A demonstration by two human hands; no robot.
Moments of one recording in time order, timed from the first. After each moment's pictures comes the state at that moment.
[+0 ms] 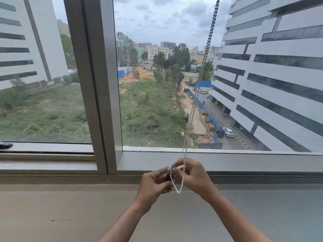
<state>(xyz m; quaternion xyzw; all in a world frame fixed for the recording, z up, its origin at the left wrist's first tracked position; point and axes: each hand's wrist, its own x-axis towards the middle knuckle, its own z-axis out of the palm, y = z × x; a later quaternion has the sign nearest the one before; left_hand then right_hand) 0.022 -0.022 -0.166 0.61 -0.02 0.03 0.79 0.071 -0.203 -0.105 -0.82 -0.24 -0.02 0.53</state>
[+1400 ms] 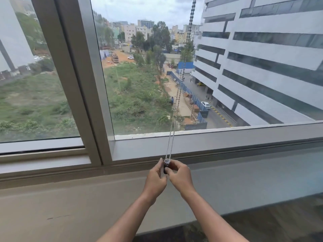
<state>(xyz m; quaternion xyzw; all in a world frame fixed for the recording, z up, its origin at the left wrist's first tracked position) 0.047 -0.024 -0.241 0.74 0.02 0.01 0.68 0.068 -0.151 -0.226 -0.81 -0.01 -0.04 0.59</state>
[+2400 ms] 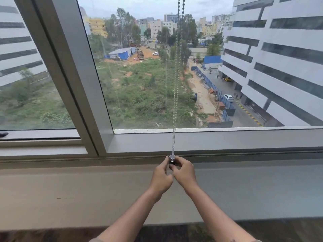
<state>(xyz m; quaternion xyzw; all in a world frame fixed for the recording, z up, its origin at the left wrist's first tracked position) 0.049 -0.109 -0.226 0.79 0.08 0.01 0.61 0.106 -0.225 -0.243 -0.82 -0.07 -0.02 0.57</state>
